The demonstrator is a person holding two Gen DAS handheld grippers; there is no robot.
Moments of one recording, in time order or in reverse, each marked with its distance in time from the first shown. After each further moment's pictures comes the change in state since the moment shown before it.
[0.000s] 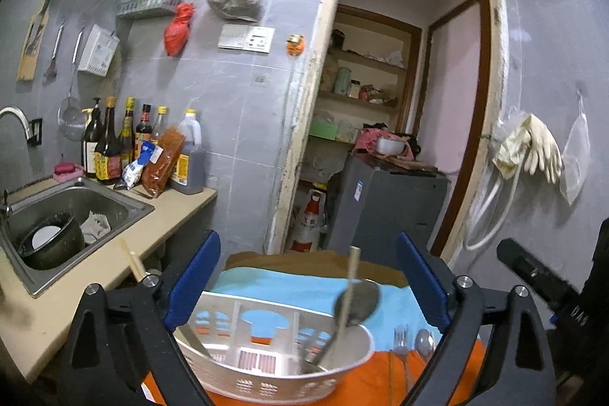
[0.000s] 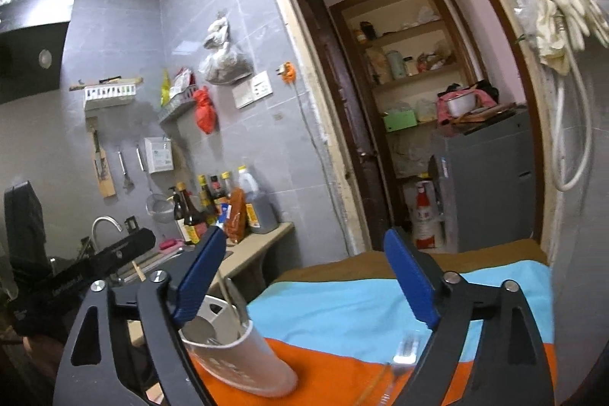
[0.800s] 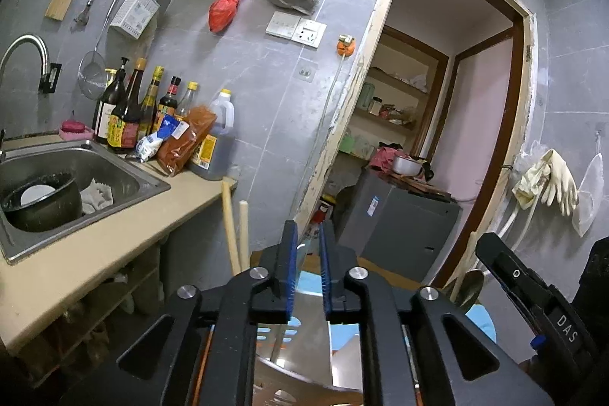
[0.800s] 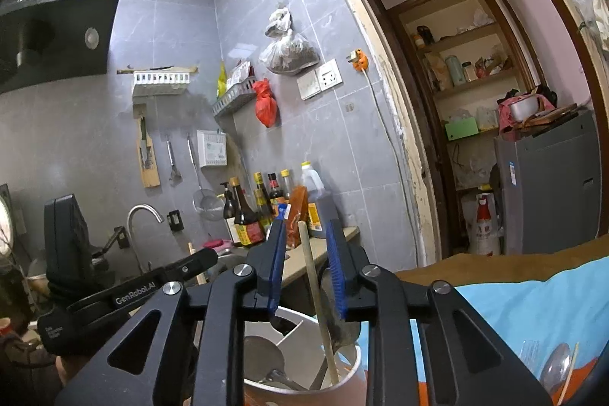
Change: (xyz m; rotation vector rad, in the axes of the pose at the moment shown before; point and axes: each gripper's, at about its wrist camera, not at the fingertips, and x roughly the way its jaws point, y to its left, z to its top) left arm 0.024 0.099 -0.038 -0.161 -0.064 0.002; right arm 0.077 0.069 -0.057 -0.047 -0.058 0.219
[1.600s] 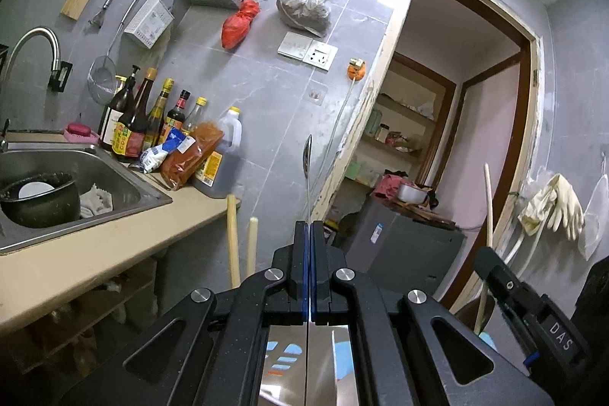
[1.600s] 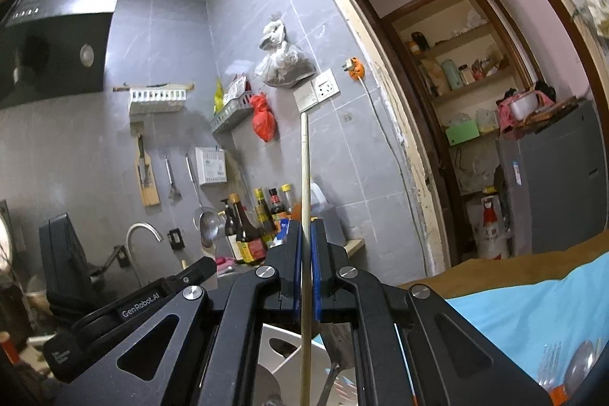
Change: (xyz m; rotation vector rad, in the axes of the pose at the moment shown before) left arm 0.010 0.009 -0.002 -0.043 -0.101 0.020; right arm 0.014 -0.004 -0.008 0.031 -0.063 0.006
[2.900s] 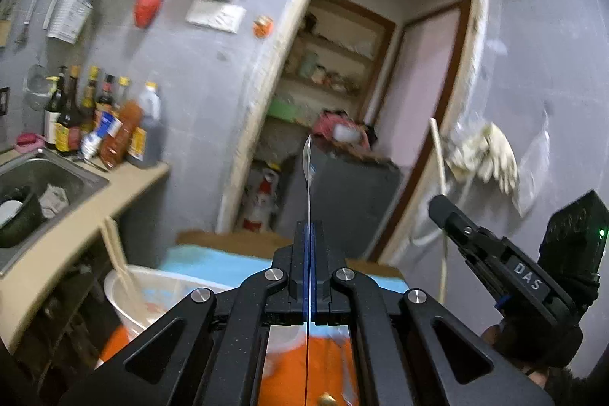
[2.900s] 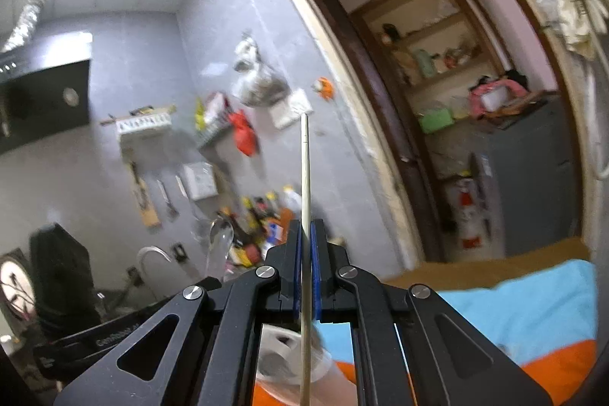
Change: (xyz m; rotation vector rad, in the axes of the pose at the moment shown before) left arm -0.040 -0.121 0.043 0.077 0.232 -0.175; right arm -0.072 -0.013 0.099 0.112 0.056 -0.045
